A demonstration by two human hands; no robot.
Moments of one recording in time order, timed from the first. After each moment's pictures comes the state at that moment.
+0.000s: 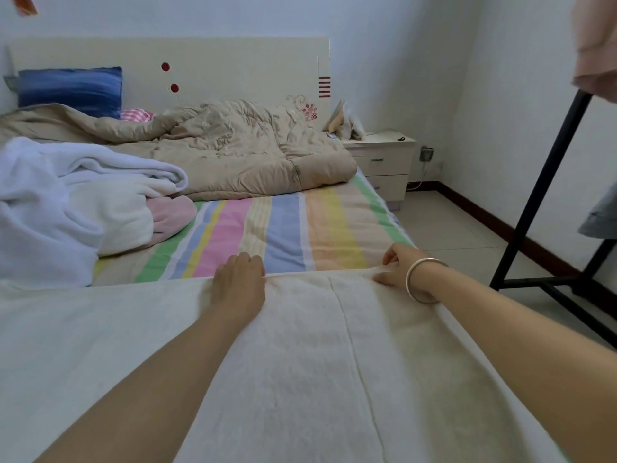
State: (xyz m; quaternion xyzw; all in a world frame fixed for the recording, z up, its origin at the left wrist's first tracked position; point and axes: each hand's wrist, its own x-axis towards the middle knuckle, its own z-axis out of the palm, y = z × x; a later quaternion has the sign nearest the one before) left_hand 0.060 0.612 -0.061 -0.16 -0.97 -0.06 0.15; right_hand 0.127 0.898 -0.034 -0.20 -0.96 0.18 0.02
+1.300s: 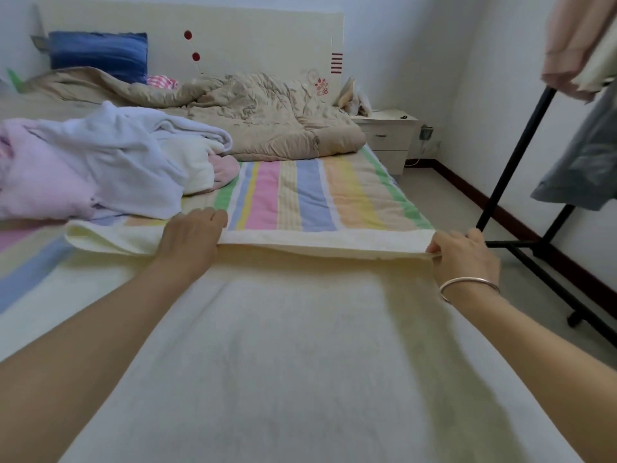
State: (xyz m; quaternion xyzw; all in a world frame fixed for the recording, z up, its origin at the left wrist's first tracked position) left_hand 0.208 0.415 0.007 -0.26 -0.93 0.04 0.26; right_hand 0.371 0.789 0.002 -0.24 -0.94 -0.02 0.22
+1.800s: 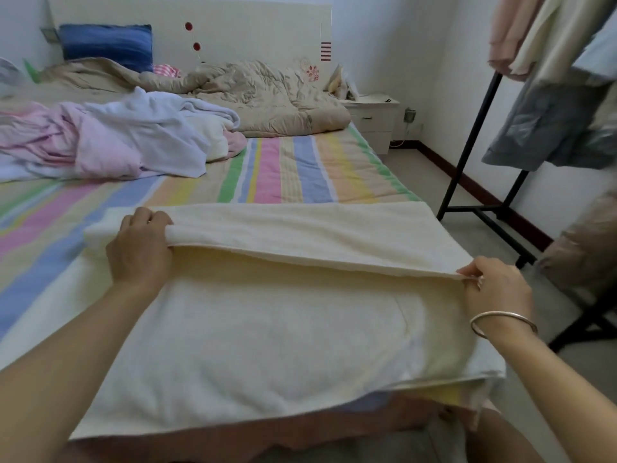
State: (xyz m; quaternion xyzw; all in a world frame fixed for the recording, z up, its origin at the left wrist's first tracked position) left_hand 0.427 0.284 -0.003 -0.07 -0.94 -0.12 0.31; right_hand 0.648 0.735 -0.024 -0.29 -0.91 0.12 0.29
